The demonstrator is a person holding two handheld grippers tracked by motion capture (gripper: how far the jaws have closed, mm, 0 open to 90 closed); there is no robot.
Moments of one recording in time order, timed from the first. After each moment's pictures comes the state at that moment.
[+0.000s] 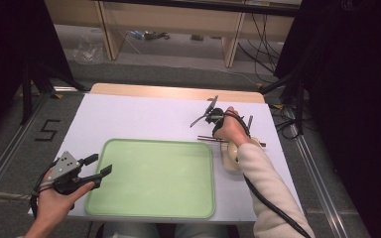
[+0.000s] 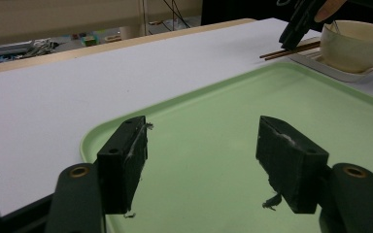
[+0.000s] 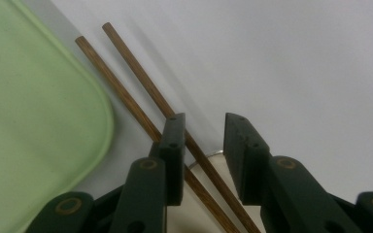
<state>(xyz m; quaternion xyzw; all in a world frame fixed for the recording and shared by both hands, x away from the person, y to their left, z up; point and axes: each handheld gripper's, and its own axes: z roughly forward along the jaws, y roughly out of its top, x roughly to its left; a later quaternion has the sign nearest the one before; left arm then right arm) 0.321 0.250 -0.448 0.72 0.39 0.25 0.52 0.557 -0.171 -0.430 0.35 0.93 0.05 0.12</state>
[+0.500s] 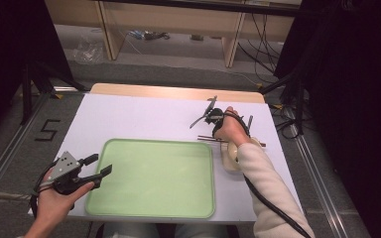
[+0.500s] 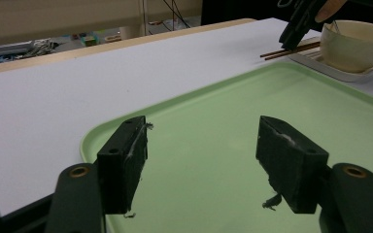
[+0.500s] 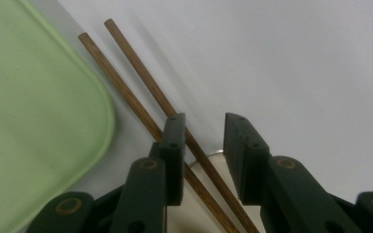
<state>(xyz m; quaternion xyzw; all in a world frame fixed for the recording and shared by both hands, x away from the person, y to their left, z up) 0.321 0.250 -0.448 0.72 0.39 0.25 0.52 0.556 -0.169 -0.430 0.35 0.93 0.04 0.12</state>
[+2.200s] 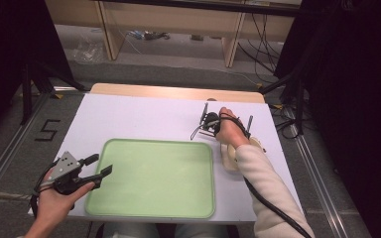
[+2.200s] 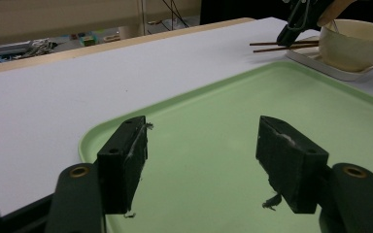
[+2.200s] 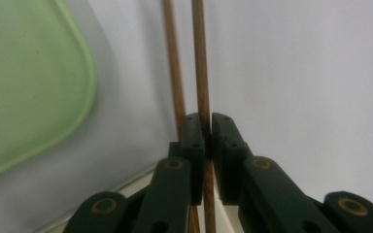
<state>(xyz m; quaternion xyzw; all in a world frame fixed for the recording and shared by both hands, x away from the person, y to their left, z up) 0.322 0.250 -0.448 0.72 0.38 0.25 0.52 0.552 -0.162 -0.436 0.20 0.96 -0.02 0.20</state>
